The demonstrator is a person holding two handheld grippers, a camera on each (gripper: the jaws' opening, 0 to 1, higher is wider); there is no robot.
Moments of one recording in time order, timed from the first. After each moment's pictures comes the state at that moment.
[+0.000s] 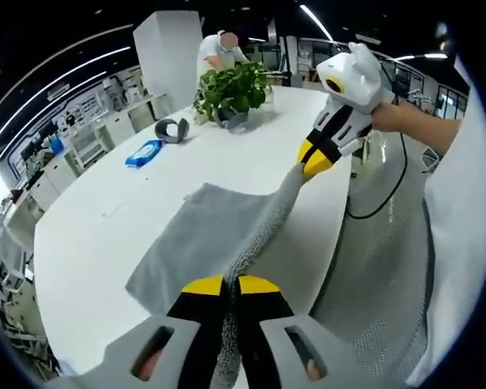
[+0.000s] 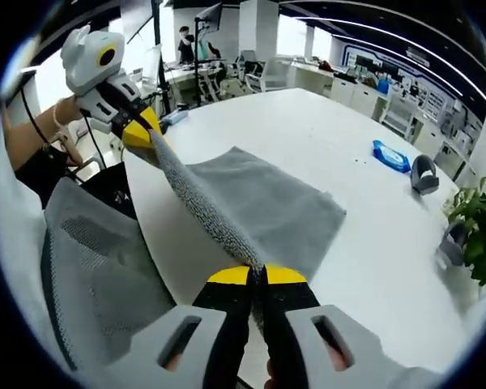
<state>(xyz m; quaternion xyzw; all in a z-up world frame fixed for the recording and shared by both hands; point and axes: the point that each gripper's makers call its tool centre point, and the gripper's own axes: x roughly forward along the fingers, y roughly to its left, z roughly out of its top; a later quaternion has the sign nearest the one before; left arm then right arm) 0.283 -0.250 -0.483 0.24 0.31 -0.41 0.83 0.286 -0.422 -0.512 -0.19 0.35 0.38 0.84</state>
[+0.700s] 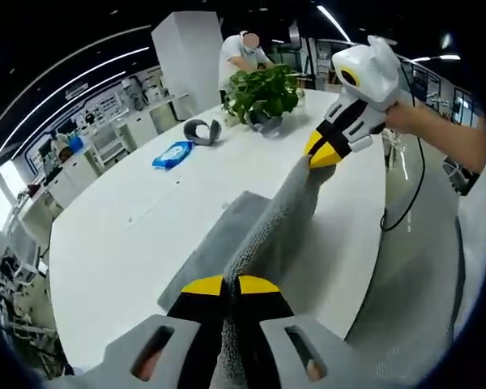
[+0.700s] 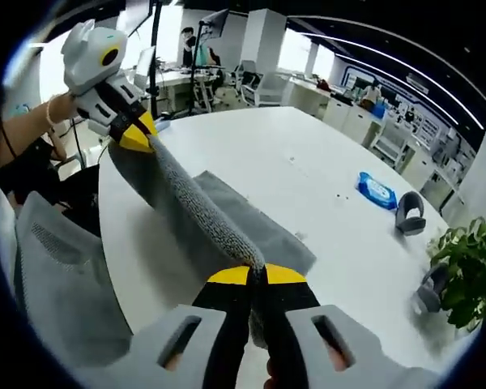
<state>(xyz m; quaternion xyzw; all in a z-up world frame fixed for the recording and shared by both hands) 0.361 -0.234 -0.479 0.24 0.30 -0.35 0.86 0.373 -0.407 -0.496 -0.23 0.30 0.36 0.85</state>
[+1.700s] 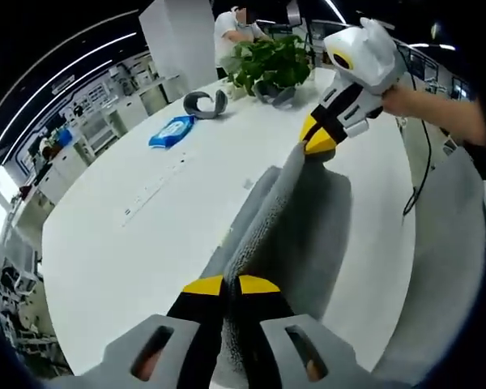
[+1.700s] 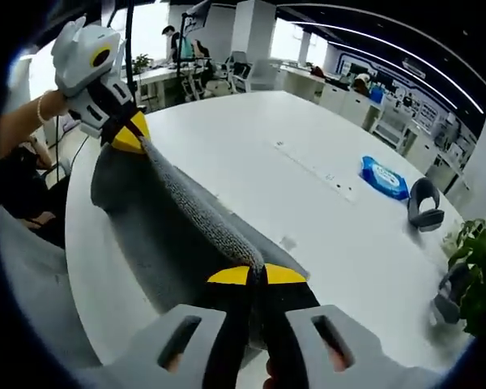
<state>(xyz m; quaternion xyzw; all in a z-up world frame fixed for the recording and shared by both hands) 0.443 -0.222 -0.539 0.28 0.34 -0.37 0.82 0.457 -0.401 -0.558 -0.21 0.34 0.35 0.85</state>
